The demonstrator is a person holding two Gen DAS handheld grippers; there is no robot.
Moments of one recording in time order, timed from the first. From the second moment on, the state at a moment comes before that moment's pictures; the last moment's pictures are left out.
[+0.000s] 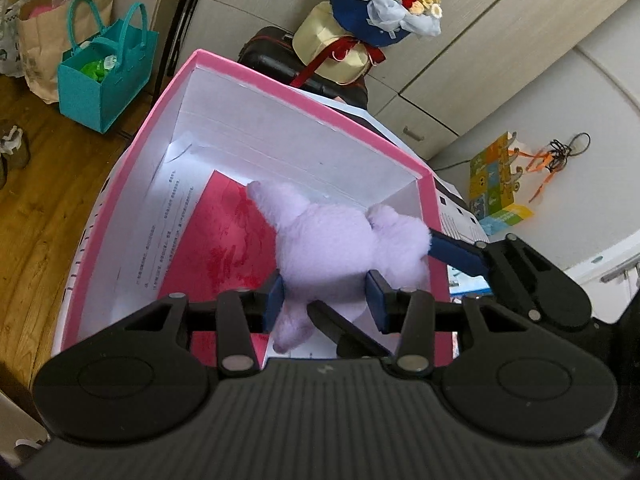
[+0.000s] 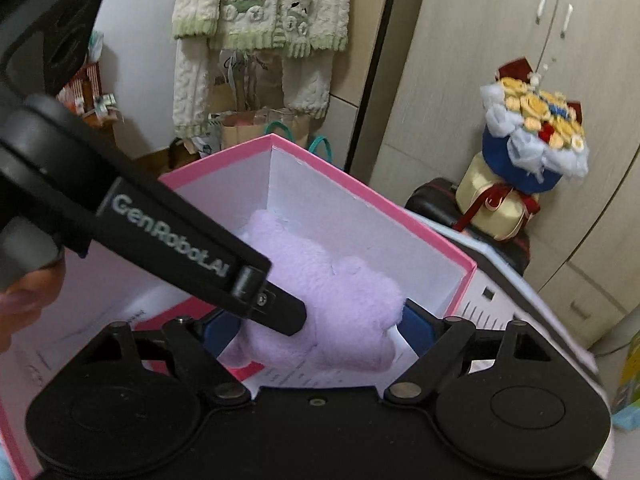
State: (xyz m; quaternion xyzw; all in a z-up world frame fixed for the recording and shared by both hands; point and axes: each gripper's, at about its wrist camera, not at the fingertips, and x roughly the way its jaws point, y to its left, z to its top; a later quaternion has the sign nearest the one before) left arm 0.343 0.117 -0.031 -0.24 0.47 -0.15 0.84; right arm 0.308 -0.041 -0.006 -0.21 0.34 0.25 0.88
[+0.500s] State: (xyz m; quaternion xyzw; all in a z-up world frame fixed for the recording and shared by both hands) left arm 0.275 0.125 0.008 -0.15 0.40 -0.17 0.89; right arm 0.225 -0.101 0.021 -0.08 0.29 0.30 0.91
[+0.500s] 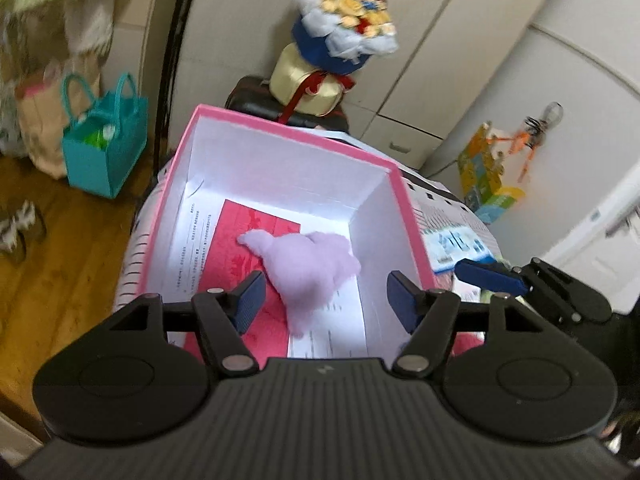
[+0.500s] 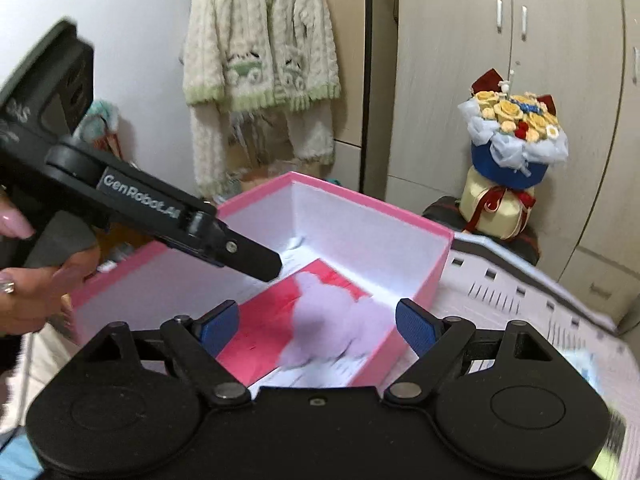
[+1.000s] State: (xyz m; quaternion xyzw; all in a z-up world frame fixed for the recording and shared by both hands) left arm 0.153 0.093 0.069 -0.04 0.33 -0.24 0.91; right arm 0.132 -0.158 0.061 -0.04 0.26 0.31 0.91
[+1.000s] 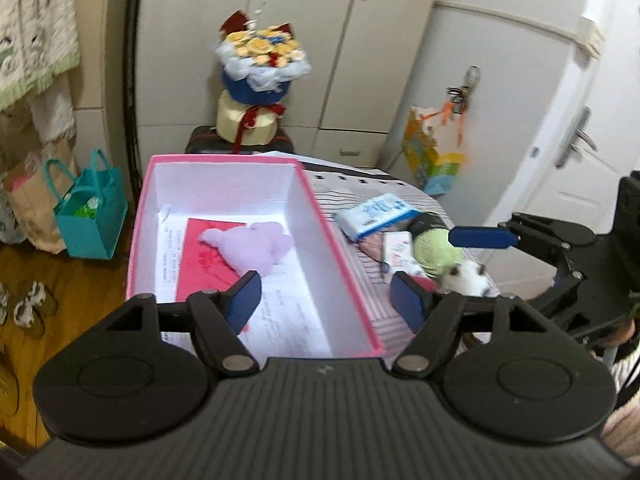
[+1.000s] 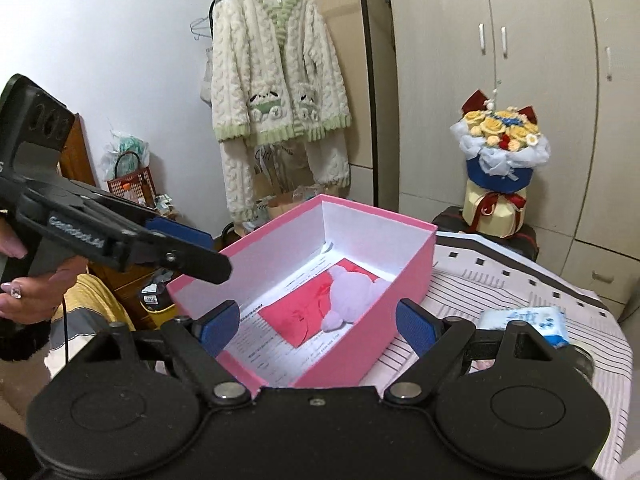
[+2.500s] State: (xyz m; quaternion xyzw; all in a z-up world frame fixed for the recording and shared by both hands) left arm 0.181 -0.145 -0.051 -0.01 0.34 -0.39 0.86; right arm 0.133 -0.313 -0.095 0.00 0.30 0.12 0.95
